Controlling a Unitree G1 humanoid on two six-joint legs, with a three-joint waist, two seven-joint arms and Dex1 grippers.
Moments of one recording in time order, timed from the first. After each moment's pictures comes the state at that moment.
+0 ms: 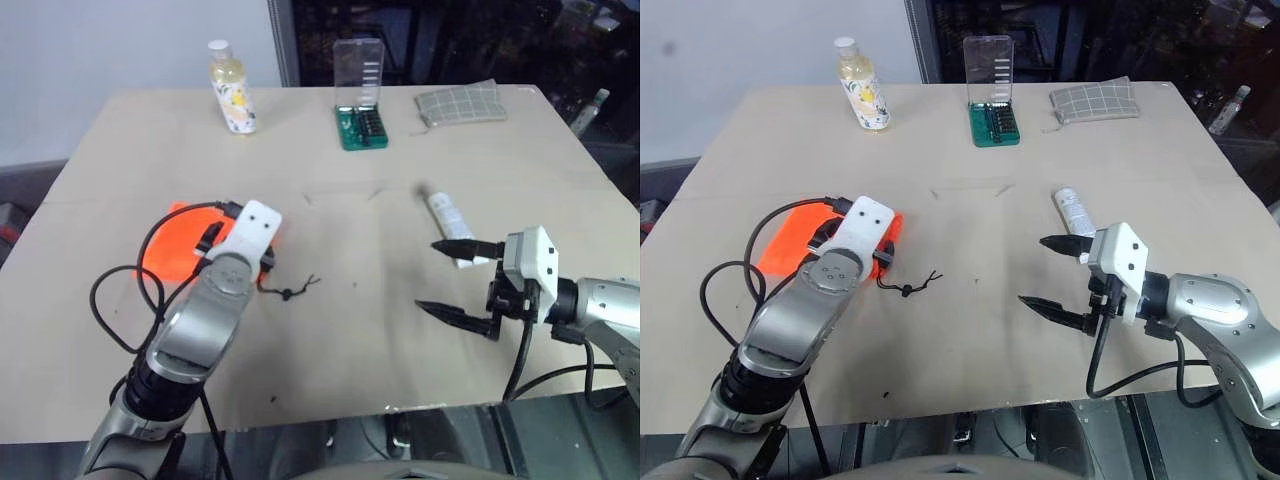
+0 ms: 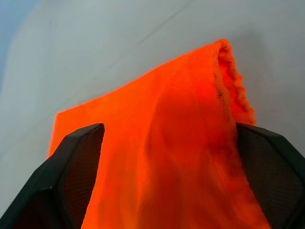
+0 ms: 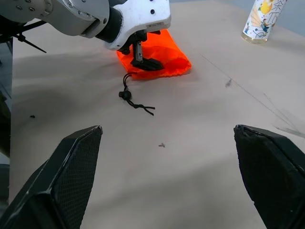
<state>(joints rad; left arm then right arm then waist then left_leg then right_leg) -0.41 0.58 -0.28 -0.56 0.03 1.35 0.09 -0.08 -0.78 -0.10 -0.67 0.65 0.52 0.86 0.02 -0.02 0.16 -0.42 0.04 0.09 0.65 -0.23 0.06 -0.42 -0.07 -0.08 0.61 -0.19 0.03</state>
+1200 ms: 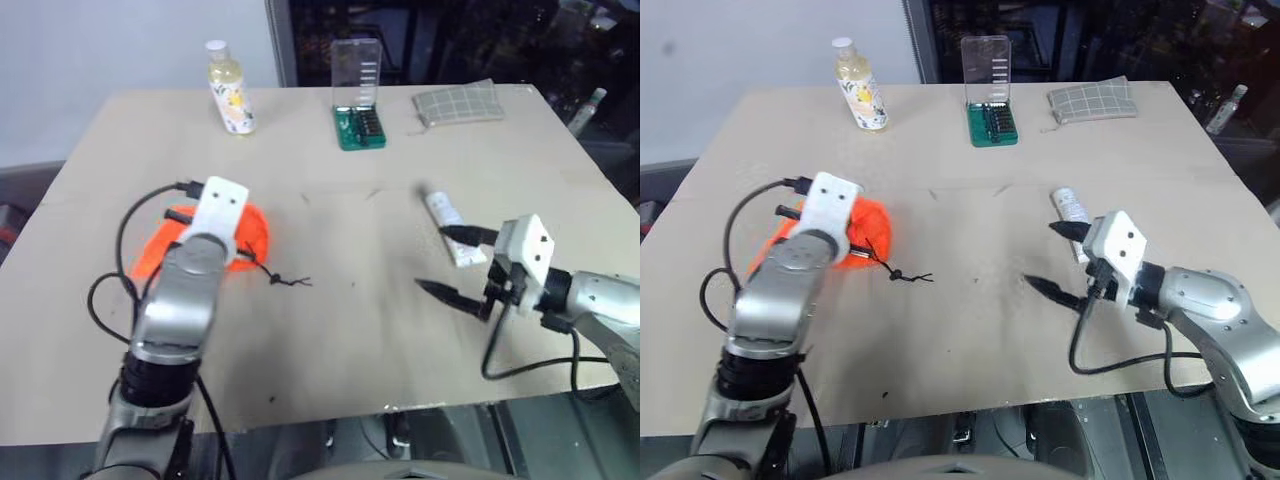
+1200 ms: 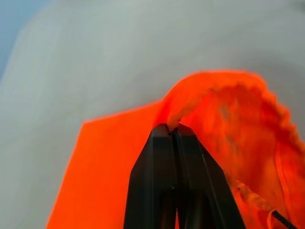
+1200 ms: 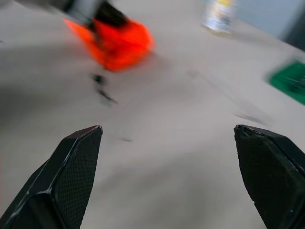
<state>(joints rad) -0.43 0.56 0.02 -0.44 0.04 1.15 -0.18 -0.14 -0.74 -0.03 -0.61 0.49 0.55 0.66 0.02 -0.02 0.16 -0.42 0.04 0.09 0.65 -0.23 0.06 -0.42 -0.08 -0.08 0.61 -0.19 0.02</state>
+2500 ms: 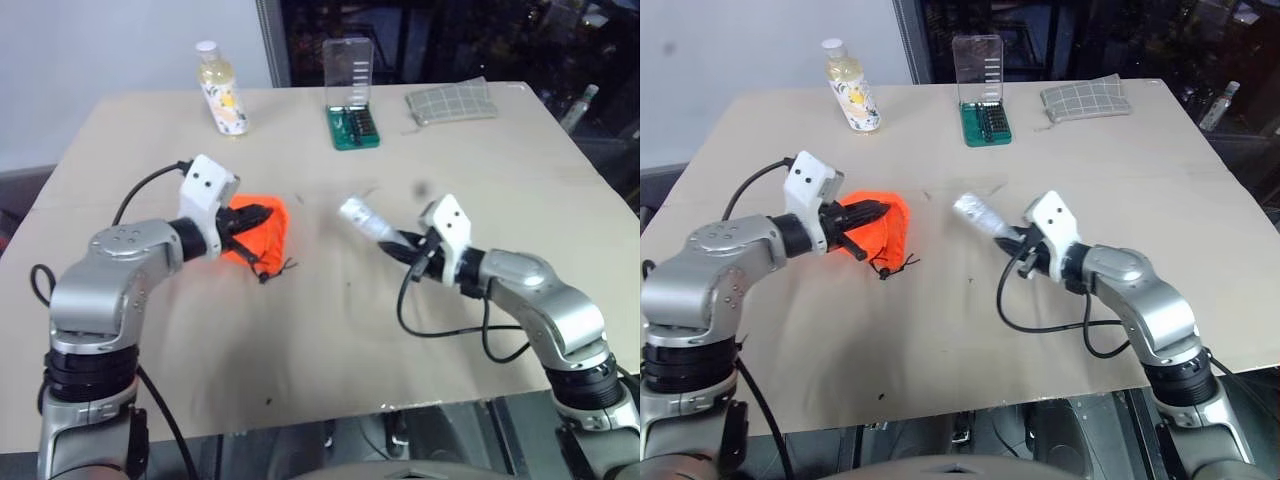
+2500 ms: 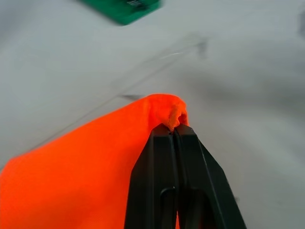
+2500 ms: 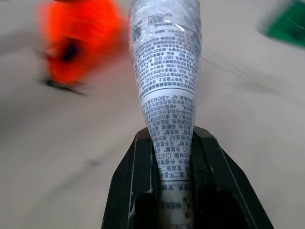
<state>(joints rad) -0.42 0.74 0.20 -0.37 -0.41 0.98 -0.74 -0.42 -0.41 0.21 -0.44 0.39 0.79 0.63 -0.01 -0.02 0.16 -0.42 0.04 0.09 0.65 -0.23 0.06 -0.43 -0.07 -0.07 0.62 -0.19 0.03</state>
